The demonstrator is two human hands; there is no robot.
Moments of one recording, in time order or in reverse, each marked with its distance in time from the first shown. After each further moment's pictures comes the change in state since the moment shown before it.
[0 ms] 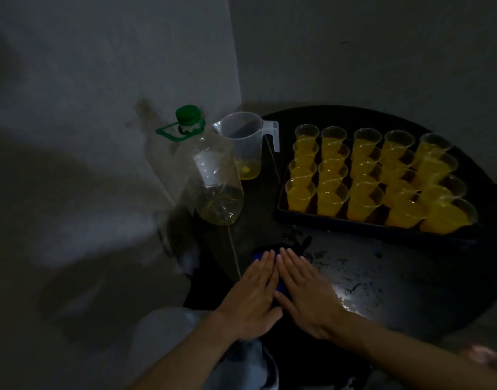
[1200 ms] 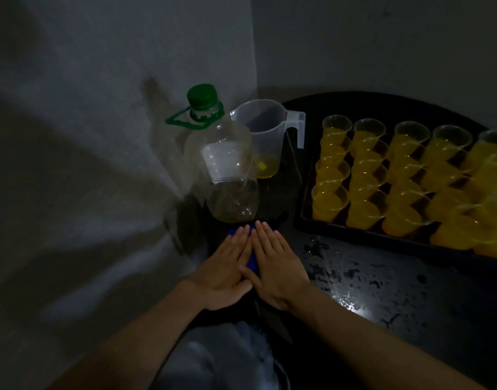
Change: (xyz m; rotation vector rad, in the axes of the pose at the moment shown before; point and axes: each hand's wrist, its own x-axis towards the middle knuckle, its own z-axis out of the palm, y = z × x) left_hand 0.014 -0.118 -0.027 -0.073 -0.055 -0.085; right_hand 0.125 -0.042 0.007 0.043 -0.065 -0.056
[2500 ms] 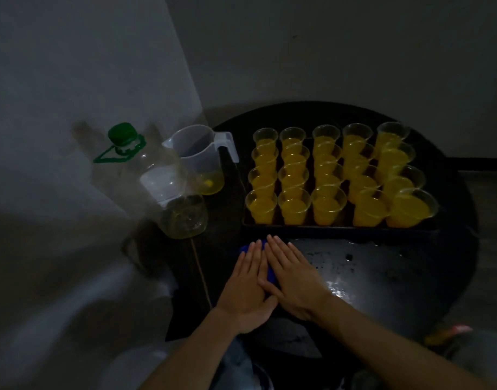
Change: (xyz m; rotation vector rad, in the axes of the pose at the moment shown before) left_hand 0.056 0.133 0.024 0.115 0.063 0.006; right_hand -0.101 0.096 -0.008 0.040 0.075 0.112
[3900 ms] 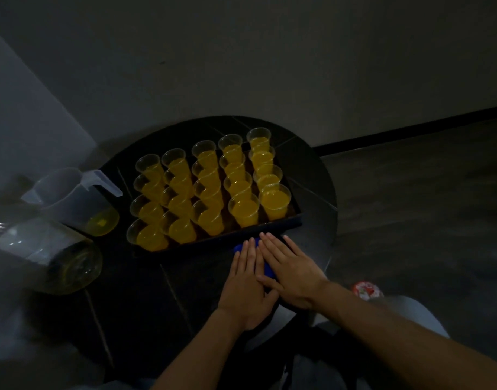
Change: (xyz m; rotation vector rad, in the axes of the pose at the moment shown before) left_hand 0.077 0.186 -0.014 -0.033 0.031 0.213; right_hand -0.134 0.151 -0.039 -0.047 -0.009 0.221
